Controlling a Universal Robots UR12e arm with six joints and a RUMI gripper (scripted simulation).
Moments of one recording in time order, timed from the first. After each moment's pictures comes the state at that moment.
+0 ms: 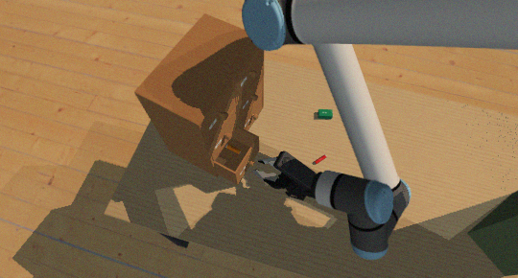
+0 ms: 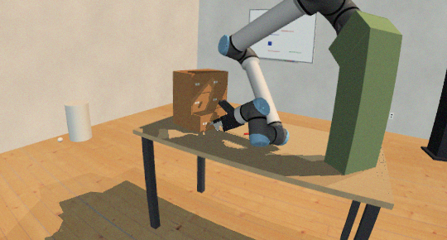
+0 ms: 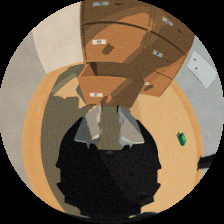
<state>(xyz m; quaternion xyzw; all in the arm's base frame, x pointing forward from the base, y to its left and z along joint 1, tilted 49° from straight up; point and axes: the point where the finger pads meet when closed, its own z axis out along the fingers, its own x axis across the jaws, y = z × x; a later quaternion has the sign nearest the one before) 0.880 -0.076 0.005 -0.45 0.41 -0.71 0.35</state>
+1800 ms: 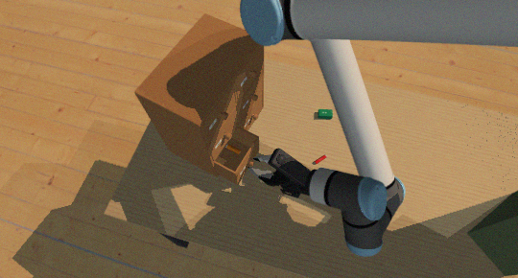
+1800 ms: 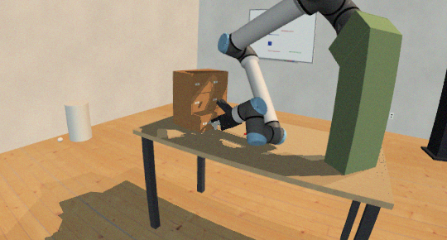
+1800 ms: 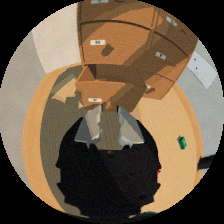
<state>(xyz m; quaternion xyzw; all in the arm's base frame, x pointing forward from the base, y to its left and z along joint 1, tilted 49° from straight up) 0.892 -0.077 0.016 -0.45 0.41 -0.71 0.35</state>
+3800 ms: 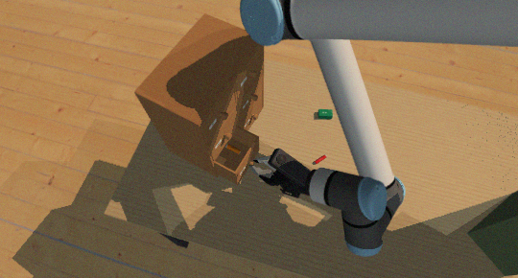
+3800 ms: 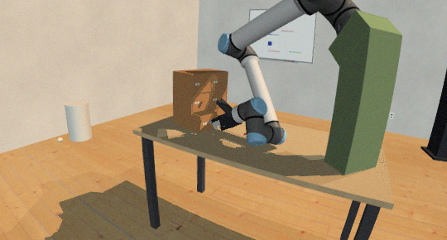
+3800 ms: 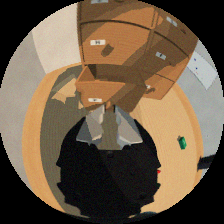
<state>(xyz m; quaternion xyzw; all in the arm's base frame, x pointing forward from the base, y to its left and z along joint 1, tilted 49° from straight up) 0.892 -0.077 0.016 -0.45 0.41 -0.71 0.35</state>
